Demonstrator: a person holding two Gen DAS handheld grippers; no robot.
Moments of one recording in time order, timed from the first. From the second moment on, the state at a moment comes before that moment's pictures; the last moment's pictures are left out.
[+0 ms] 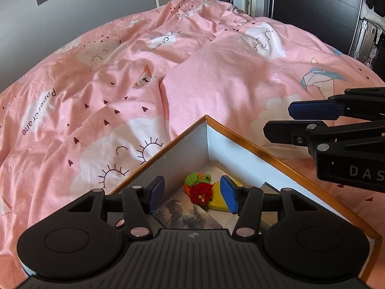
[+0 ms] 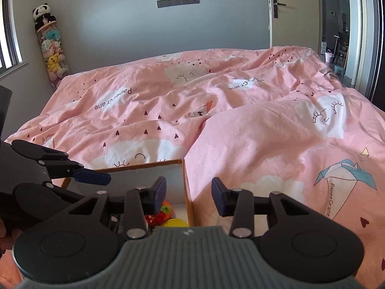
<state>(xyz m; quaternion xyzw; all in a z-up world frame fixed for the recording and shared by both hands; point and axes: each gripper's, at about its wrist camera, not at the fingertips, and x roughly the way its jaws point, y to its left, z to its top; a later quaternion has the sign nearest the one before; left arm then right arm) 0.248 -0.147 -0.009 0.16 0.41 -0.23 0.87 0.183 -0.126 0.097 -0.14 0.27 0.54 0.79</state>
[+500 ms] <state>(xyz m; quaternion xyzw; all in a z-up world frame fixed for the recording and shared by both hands) 0.109 -0.091 0.076 0.09 0.30 -0.09 0.94 0.105 -0.204 0.144 -0.13 0.19 0.61 0.76</state>
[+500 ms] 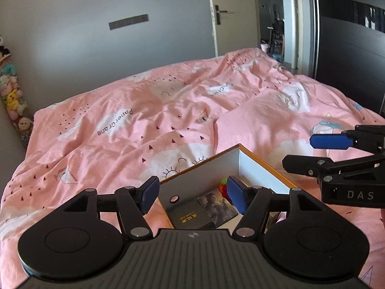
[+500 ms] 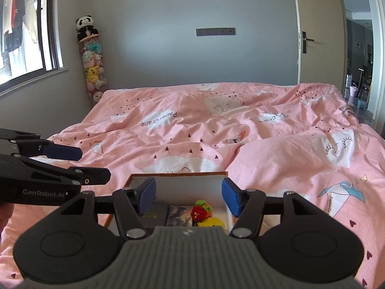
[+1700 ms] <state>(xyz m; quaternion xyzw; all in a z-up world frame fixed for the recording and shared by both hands) 0.010 -0.048 -0.007 0.00 0.31 0.03 0.95 0.041 -0.261 0.067 -0.14 0.16 0.58 0.79</state>
